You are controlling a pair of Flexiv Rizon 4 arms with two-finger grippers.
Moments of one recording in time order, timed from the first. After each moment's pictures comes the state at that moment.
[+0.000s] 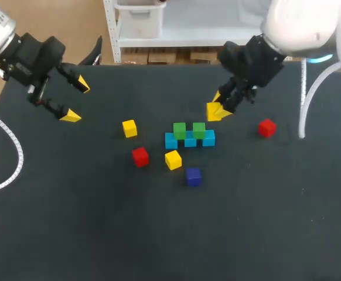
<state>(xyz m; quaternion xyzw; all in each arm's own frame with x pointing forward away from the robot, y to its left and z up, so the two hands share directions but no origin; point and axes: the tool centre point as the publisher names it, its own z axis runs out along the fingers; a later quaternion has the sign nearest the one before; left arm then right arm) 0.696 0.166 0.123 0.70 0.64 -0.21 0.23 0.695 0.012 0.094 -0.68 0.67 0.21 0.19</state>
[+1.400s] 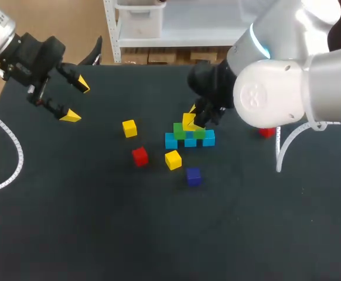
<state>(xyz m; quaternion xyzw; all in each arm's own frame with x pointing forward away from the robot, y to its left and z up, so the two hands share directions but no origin) 0.696 0.166 0.123 0.70 0.64 -0.21 0.23 0.703 0.060 0.056 -0.65 0.71 0.15 0.22</state>
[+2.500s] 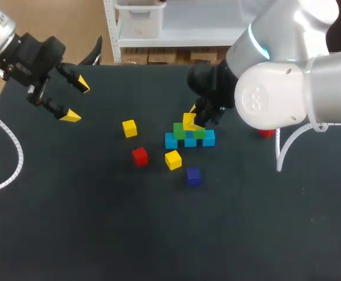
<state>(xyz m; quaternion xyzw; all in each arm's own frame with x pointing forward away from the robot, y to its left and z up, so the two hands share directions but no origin) 0.696 0.166 0.123 0.70 0.64 -0.21 0.23 0.706 0.059 0.052 -0.65 0.71 0.15 0.22</state>
